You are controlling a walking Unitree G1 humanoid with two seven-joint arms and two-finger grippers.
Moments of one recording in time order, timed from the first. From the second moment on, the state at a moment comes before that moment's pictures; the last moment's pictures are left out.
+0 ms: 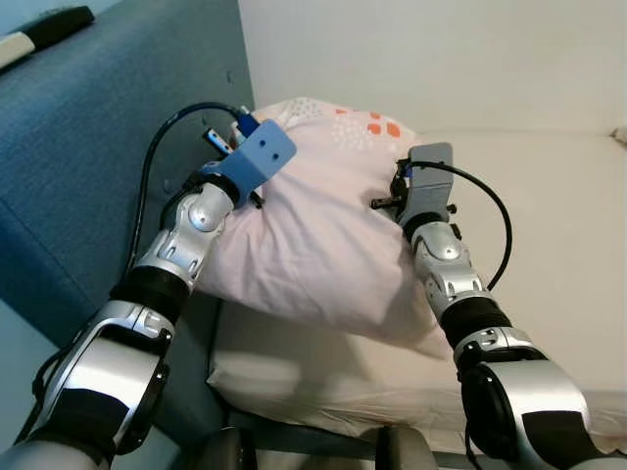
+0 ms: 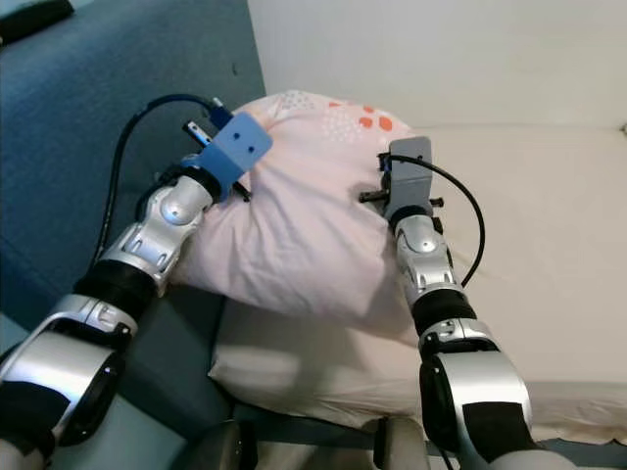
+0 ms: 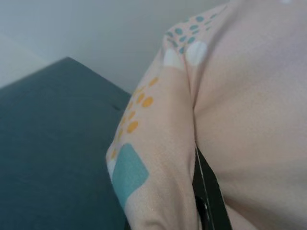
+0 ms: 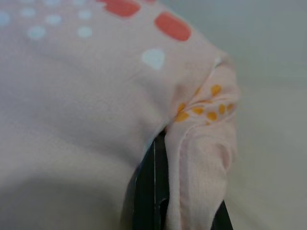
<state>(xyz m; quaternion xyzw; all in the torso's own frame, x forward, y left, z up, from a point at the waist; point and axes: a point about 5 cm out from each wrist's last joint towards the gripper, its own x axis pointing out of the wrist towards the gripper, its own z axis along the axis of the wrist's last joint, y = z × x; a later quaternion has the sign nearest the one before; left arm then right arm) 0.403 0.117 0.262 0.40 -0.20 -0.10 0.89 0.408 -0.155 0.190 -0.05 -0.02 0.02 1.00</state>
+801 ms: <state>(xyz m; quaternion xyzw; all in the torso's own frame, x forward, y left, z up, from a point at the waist) 0.396 0.103 0.207 0.40 -0.17 -0.05 0.90 0.395 -0.146 0.136 -0.08 0.09 0.03 0.99</state>
